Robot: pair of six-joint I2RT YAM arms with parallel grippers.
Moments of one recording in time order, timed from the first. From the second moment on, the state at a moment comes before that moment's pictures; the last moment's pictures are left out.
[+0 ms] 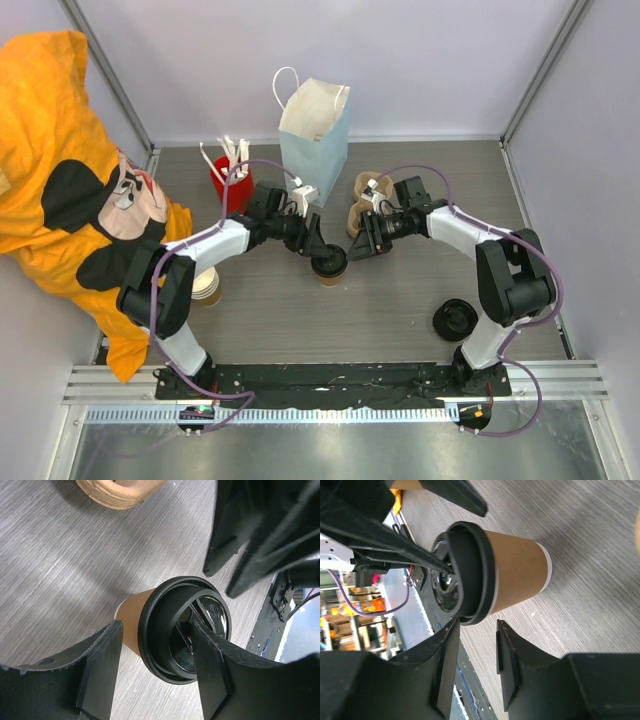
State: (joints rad) left arm -0.48 1.69 1.05 -0.12 0.71 -0.15; right arm 0.32 1.71 1.08 -0.39 -0.96 0.18
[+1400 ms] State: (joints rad) left arm -0.48 1.72 1.07 -0.16 0.76 -0.08; right arm 0.29 1.88 1.13 -0.31 -1.15 0.28
